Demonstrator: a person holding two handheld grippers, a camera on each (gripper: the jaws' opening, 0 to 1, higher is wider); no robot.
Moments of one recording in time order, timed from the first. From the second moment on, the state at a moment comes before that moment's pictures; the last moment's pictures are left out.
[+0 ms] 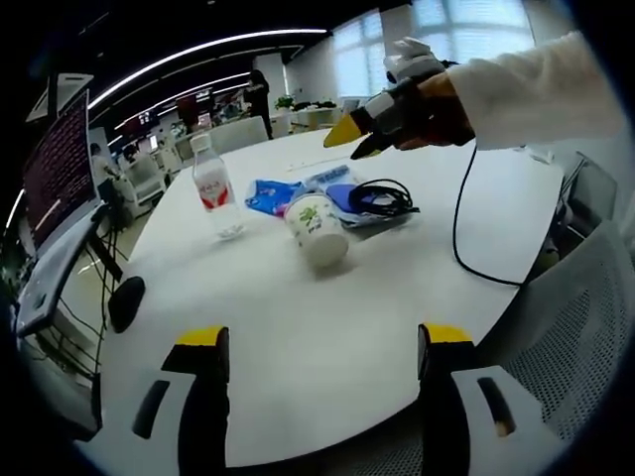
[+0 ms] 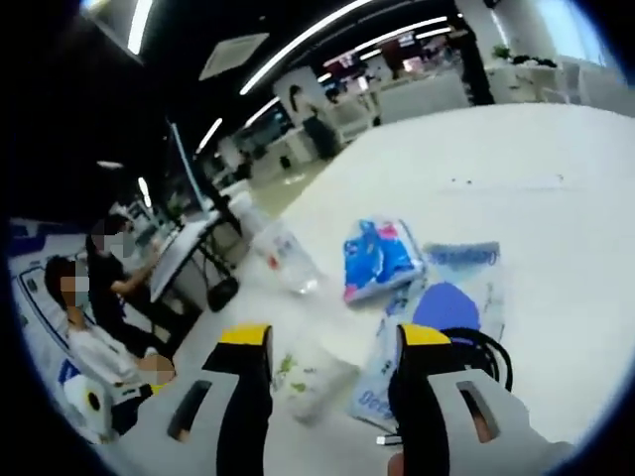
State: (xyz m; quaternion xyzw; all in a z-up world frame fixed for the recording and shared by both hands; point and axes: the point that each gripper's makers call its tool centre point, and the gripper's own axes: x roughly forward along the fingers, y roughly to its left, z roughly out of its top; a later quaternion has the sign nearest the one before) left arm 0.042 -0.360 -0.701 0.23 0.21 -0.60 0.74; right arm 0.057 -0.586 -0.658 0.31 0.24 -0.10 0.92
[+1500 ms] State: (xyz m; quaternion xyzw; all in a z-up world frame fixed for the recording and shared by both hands) left arm 0.044 -0.358 -0.713 0.24 0.24 -0.59 0.73; right arm 0.149 -0.627 -0.746 0.49 0.23 -0.23 0.81
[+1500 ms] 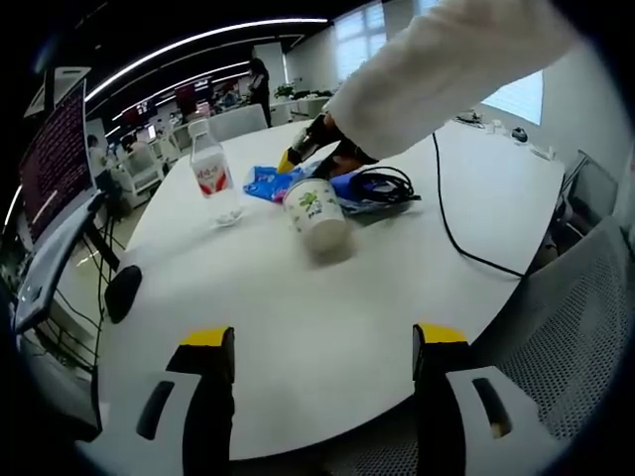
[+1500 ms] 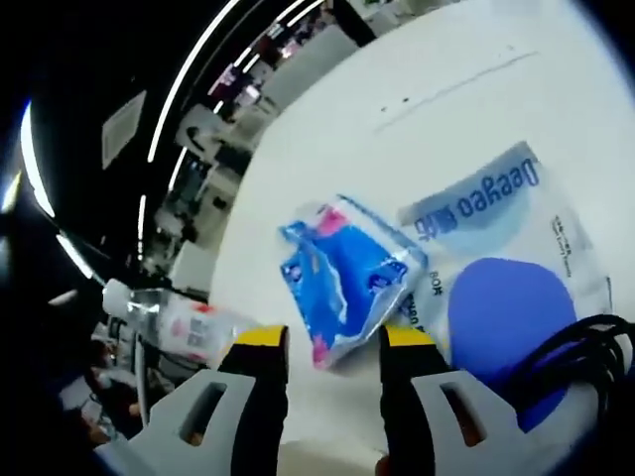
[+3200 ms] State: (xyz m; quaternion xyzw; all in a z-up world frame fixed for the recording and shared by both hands) left arm 0.087 -0.490 -0.586 0.07 0.20 -0.64 0.74; right arm 0.009 -0.571 -0.638 0.44 0.26 -0.06 0.86
